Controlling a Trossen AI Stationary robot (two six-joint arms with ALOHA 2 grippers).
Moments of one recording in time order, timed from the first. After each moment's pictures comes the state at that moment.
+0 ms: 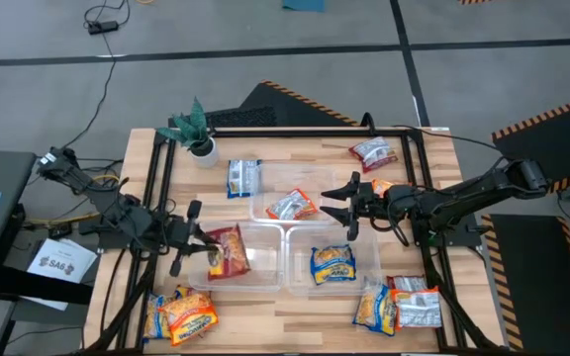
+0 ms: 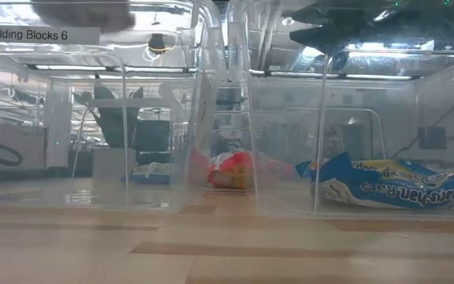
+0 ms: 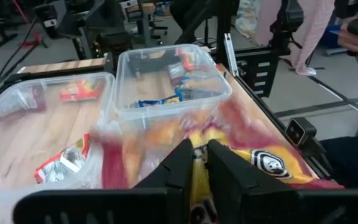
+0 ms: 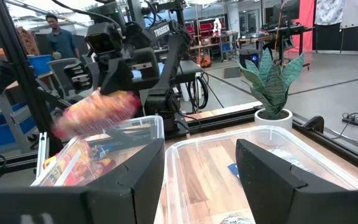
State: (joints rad) left arm -0.59 0.67 0.53 -0.06 -0.43 -0.06; right arm 0.12 1.10 0.42 0.74 0.26 0.17
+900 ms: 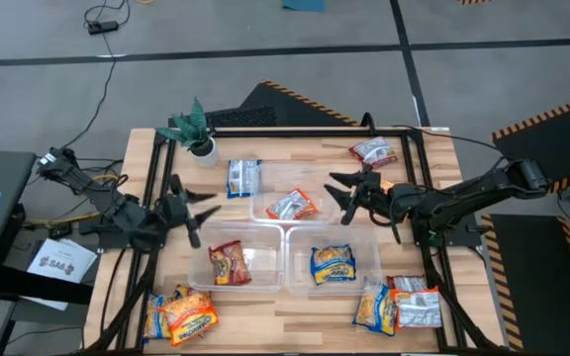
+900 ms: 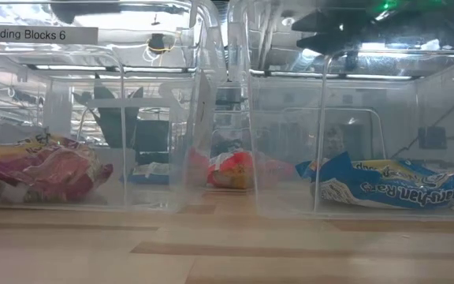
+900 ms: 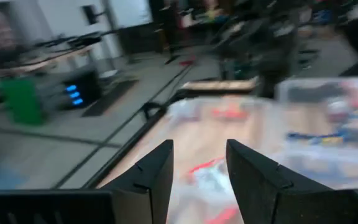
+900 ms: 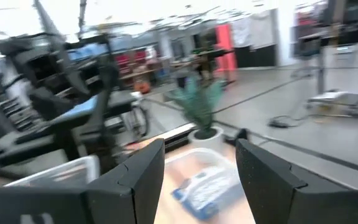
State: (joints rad) left arm -0.58 0.66 0.51 0.07 -1.07 0.09; right arm 0.12 1.10 0.42 0.81 0.60 0.19
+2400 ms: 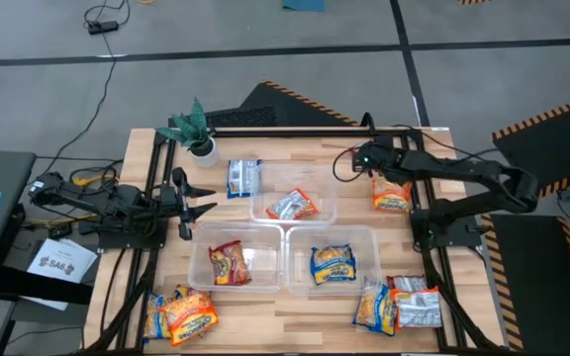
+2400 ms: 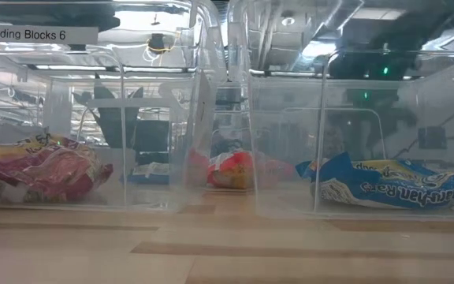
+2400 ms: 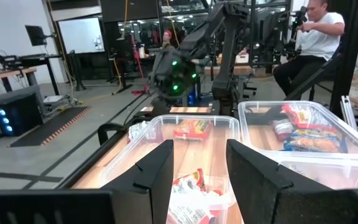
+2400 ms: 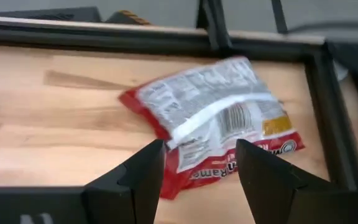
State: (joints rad) left arm -0.26 0.35 0.29 0.17 -0.51 0.09; right arm -0.56 1.25 0.63 -0.43 0.62 0.82
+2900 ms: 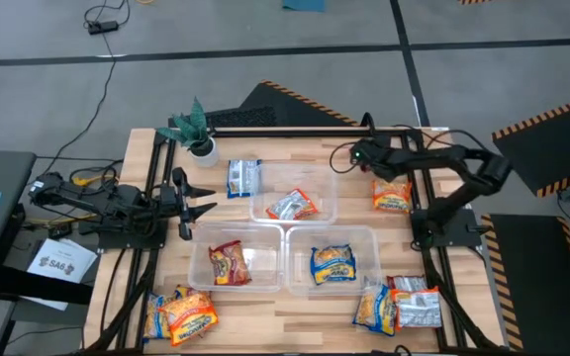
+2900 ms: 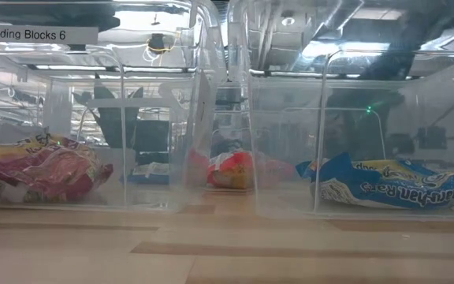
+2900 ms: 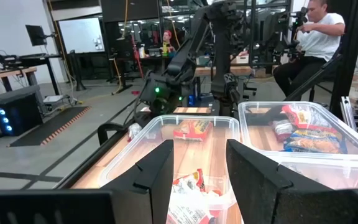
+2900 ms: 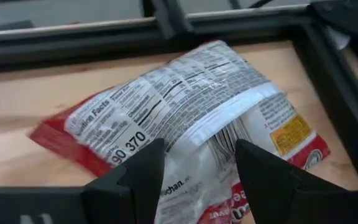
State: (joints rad) left arm -0.26 0.35 0.29 0.17 -0.51 0.09; right arm -0.68 1.54 0.60 -0.18 0.69 0.93
